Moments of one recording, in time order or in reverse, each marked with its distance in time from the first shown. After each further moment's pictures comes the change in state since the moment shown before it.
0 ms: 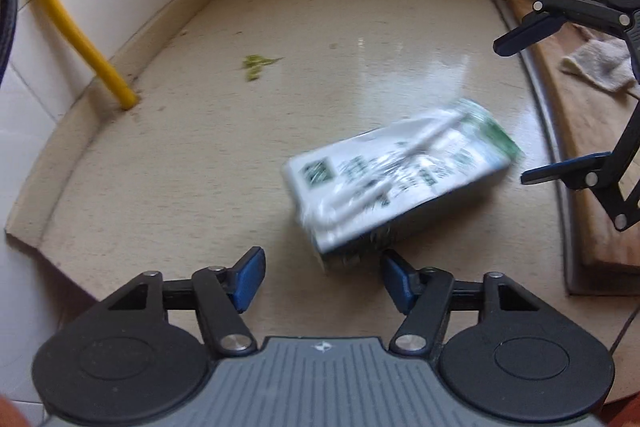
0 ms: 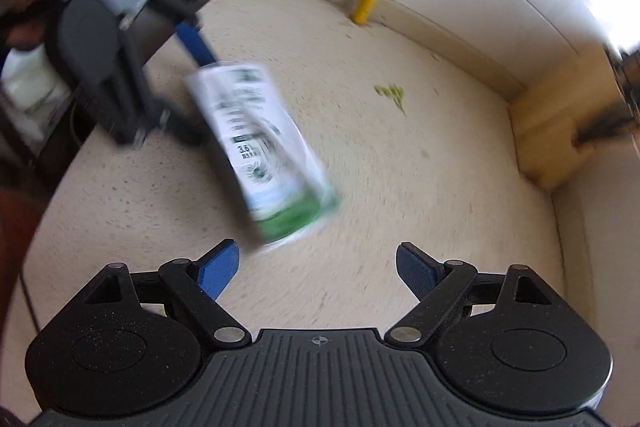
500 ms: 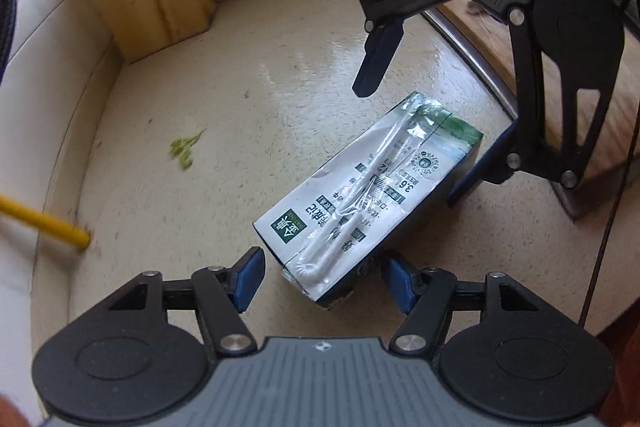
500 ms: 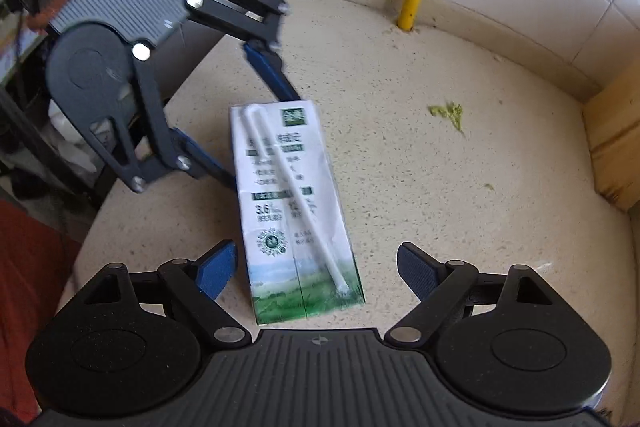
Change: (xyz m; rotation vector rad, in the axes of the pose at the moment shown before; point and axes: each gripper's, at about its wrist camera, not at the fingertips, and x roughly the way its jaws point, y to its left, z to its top) left arm 0.010 -0.007 0.033 0.514 -0.029 -0.132; right arm 0.037 -0.030 0.031 0.098 -0.005 0.263
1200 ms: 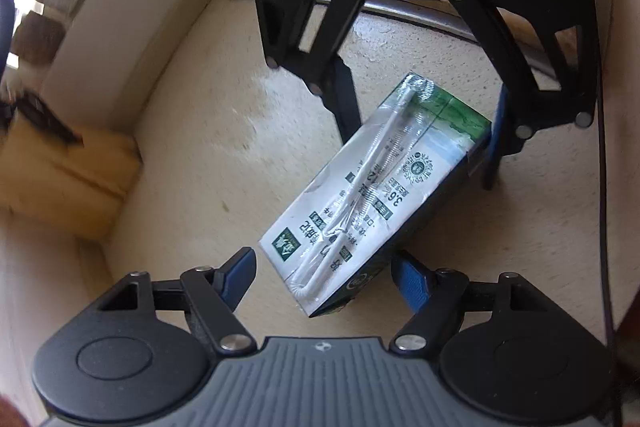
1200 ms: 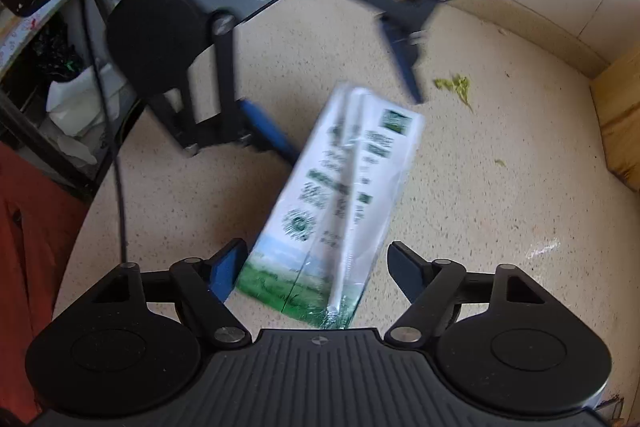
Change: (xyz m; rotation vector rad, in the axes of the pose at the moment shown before) left arm 0.020 -0.022 0.045 0.722 -0.006 0.063; right arm 0.008 0.003 -0.007 0.017 0.063 0.001
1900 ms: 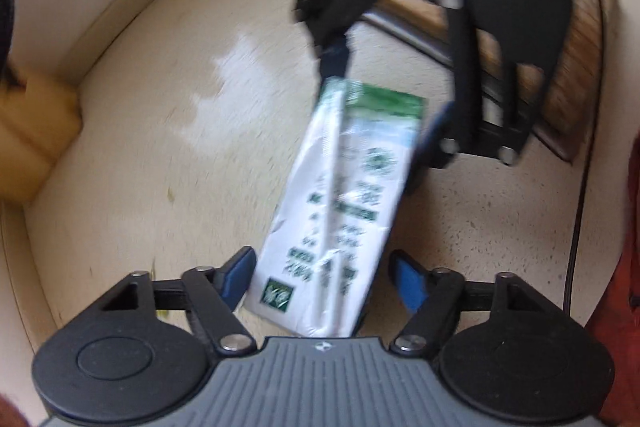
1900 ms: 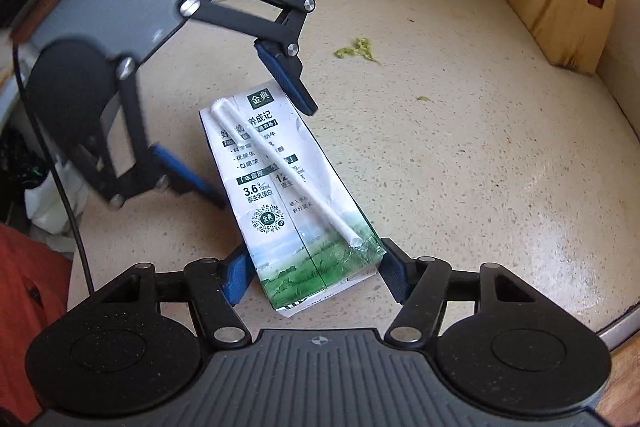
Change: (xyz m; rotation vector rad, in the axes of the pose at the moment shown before) left arm 0.019 0.036 -0.009 -0.260 0.025 -0.297; right arm -0.010 -0.034 -0.035 0.355 -0.088 -0.021
